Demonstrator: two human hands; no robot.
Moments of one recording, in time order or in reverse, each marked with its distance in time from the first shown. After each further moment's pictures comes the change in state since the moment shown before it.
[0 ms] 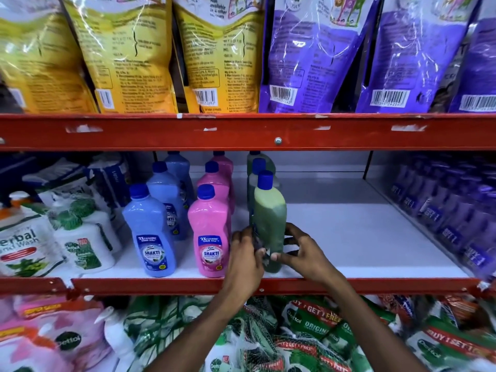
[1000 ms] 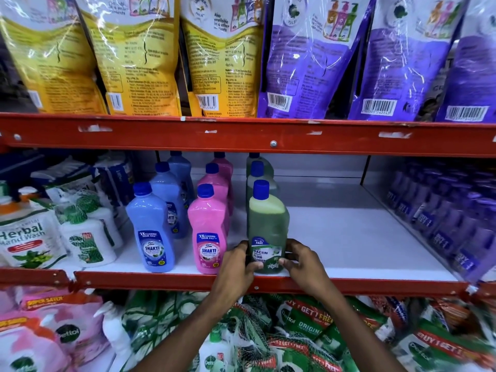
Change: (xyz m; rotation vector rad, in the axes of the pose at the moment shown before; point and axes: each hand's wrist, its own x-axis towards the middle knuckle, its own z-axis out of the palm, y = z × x) left_hand -0.012 -0.006 -0.006 -0.014 -0.131 -0.034; right_hand -0.026 0.006 0.006 -0.096 0.090 0.092
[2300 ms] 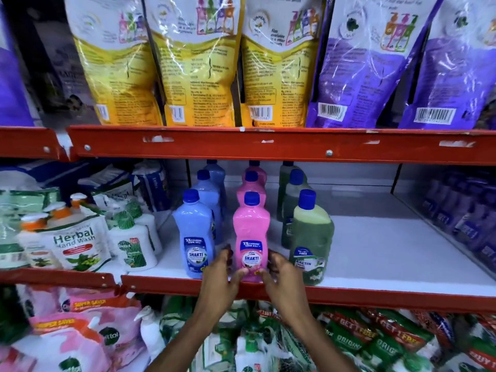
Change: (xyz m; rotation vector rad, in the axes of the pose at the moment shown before) left_hand -0.027 -0.082 -0.085 -0.042 0.207 0.024; right_hand -0.005 -0.067 0.122 0.009 0.140 -0.036
